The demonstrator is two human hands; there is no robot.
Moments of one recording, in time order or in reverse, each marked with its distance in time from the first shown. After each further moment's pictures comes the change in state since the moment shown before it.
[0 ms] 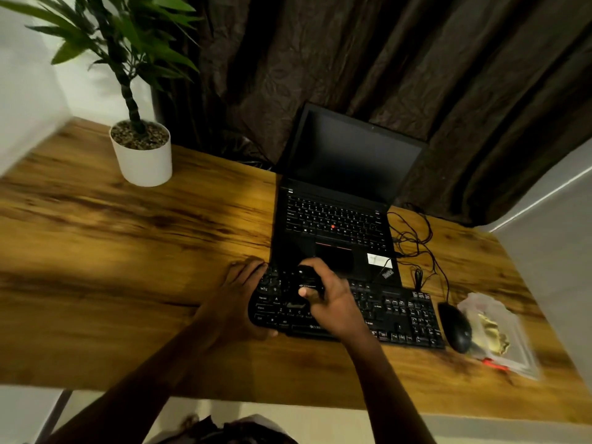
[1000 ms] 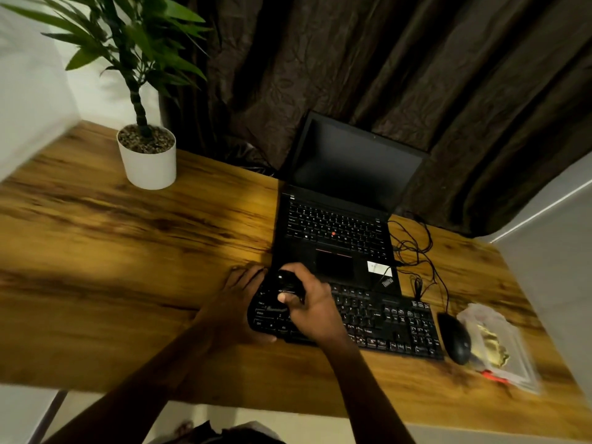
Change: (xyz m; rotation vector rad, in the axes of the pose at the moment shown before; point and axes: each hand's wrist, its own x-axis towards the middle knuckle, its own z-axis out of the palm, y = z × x) left_hand -0.001 0.000 0.001 -0.016 0.035 0.048; right_hand 0.005 -0.029 0.020 0.033 -0.026 0.000
